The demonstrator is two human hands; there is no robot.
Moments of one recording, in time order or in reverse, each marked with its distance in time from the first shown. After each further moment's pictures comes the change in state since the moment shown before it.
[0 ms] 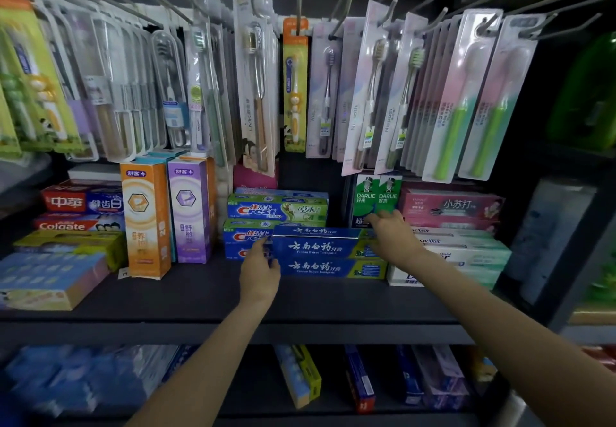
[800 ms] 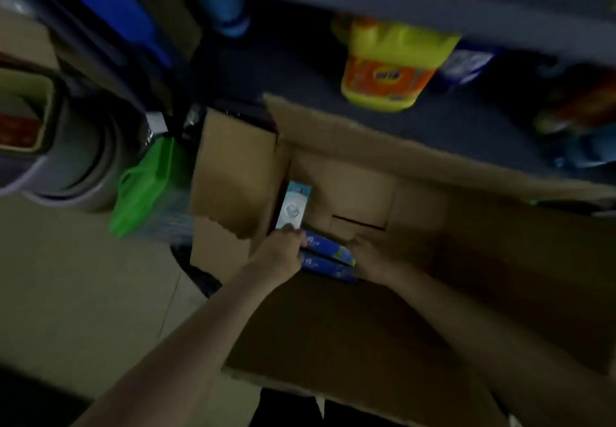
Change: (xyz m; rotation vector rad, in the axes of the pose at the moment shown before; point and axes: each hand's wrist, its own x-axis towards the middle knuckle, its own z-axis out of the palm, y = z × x) left_hand -0.318 -0.462 -0.031 0.675 -0.939 -0.488; right_hand -0.361 -0.278 0.518 0.238 -1.185 -0.481
